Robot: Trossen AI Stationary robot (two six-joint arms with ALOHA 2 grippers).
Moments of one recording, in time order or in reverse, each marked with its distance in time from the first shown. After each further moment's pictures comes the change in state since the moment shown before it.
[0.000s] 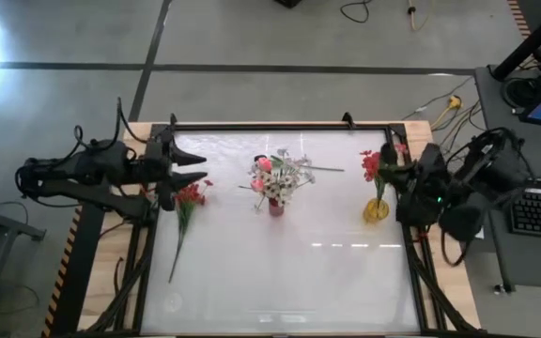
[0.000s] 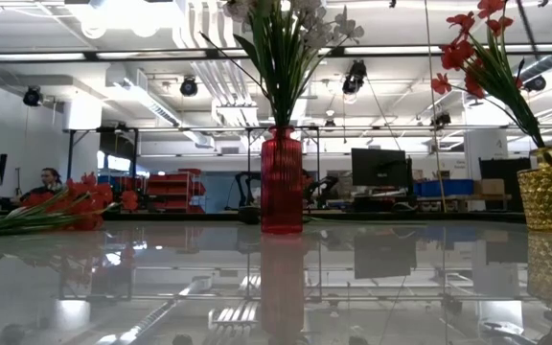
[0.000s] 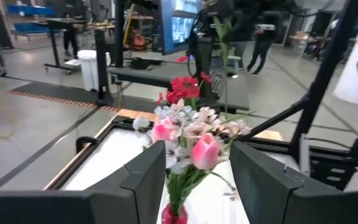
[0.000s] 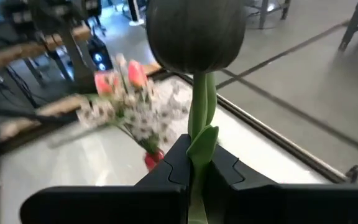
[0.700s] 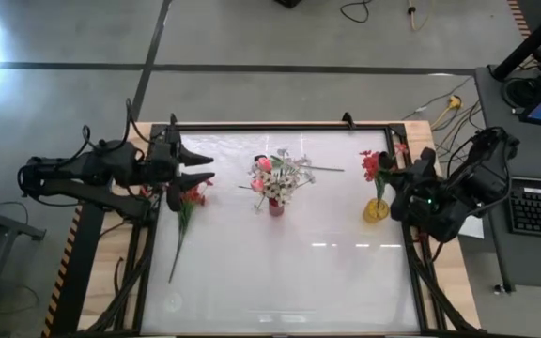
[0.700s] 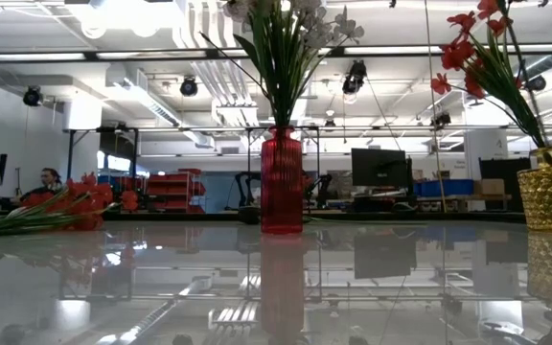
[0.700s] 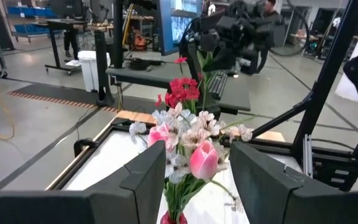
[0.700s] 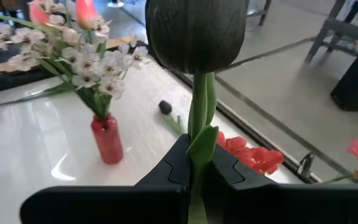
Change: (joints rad) left arm 0.000 0.062 0.013 0.047 -0.004 0.010; right arm 0.000 -0.194 -0.411 -0.003 0.017 0.065
